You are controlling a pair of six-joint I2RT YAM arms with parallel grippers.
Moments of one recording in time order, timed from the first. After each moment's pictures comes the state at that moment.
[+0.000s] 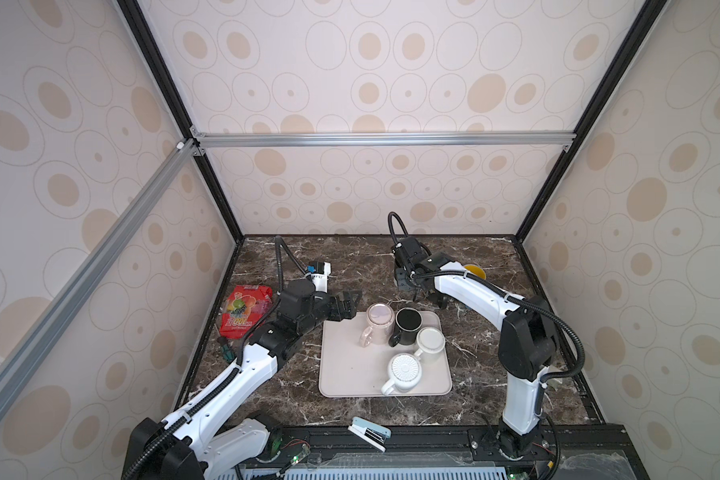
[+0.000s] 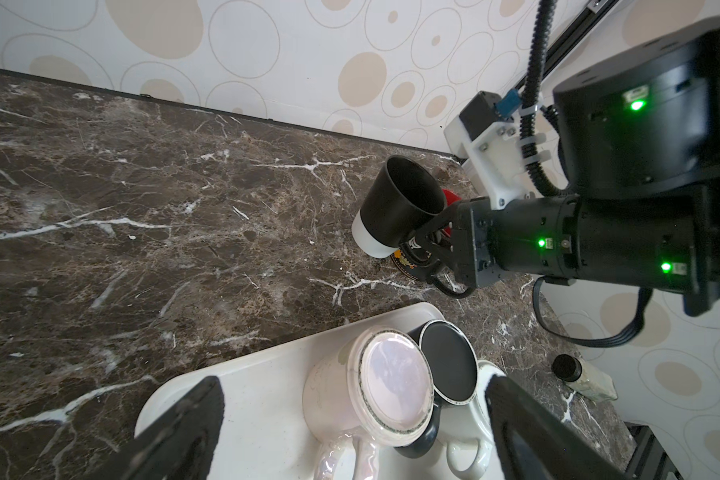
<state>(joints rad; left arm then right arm) -0.47 1.06 0.76 -0.10 0.14 -0.46 0.60 1.93 1.64 -0.75 0.35 0.41</state>
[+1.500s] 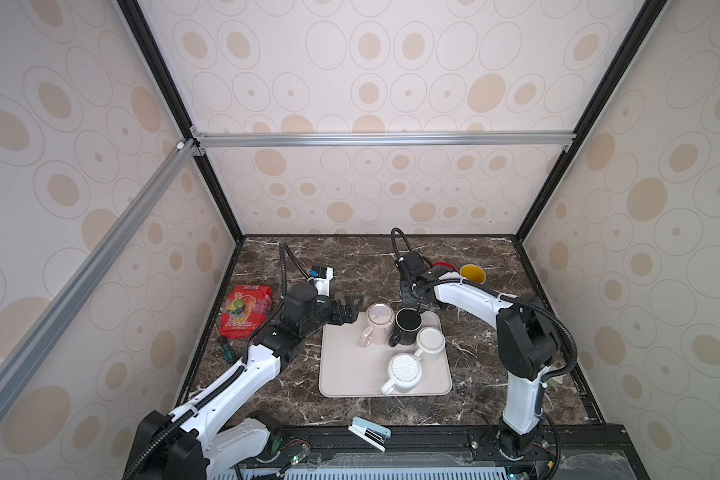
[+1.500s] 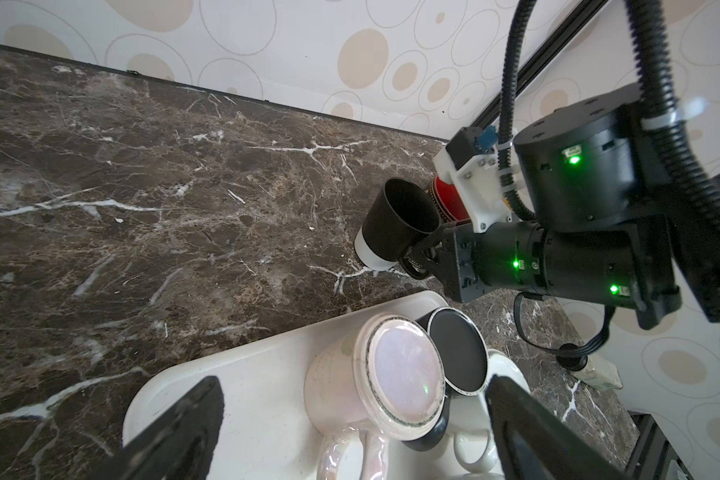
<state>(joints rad) -0.47 1.08 0.70 -0.04 0.16 -0.46 0.58 1.93 1.47 -0.64 0.37 0.42</state>
